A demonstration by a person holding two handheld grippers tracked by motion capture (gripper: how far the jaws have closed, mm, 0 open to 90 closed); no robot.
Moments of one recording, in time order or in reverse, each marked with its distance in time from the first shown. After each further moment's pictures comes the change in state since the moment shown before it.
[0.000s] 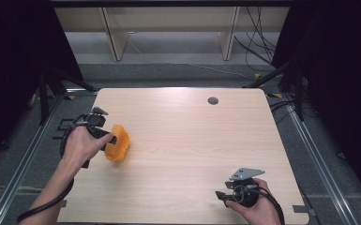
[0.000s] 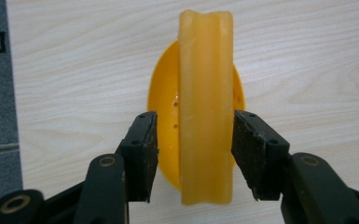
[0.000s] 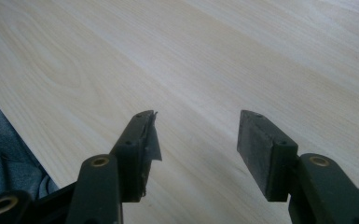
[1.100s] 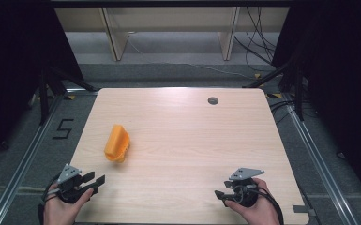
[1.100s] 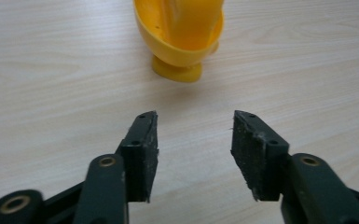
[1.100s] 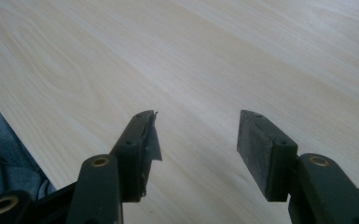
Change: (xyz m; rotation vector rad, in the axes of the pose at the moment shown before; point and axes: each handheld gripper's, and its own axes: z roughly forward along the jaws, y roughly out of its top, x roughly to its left) left arm 0.021 -0.178 0.019 -0.437 -0.189 0.033; right arm 0.000 0.001 0.001 -0.026 -0.003 -0.019
